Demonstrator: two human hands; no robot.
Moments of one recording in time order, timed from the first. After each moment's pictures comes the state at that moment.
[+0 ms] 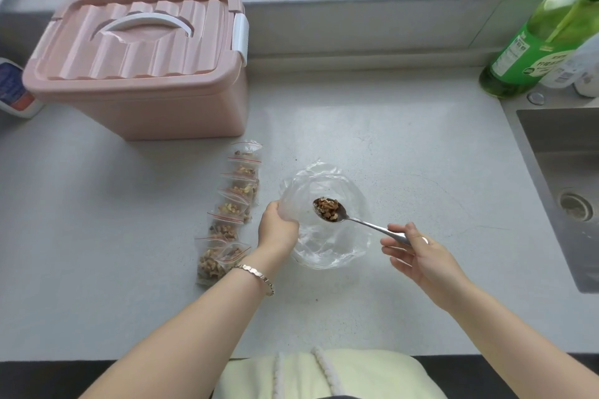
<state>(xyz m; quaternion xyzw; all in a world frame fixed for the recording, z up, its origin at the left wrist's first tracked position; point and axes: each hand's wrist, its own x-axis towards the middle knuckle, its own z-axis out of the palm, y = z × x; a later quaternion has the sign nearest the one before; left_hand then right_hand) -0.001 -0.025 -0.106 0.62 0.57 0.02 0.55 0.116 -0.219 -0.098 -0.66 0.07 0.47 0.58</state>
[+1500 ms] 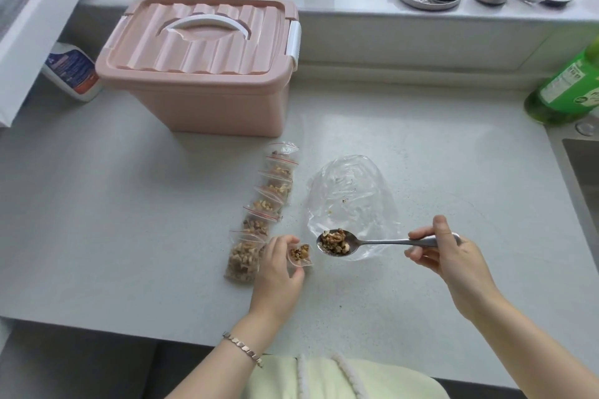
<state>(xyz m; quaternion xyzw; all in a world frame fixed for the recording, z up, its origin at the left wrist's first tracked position) -0.092 -0.048 -0.111 0.79 0.44 0.09 0.42 0.102 -0.183 -0.054 -0.73 -0.03 0.37 0.57</state>
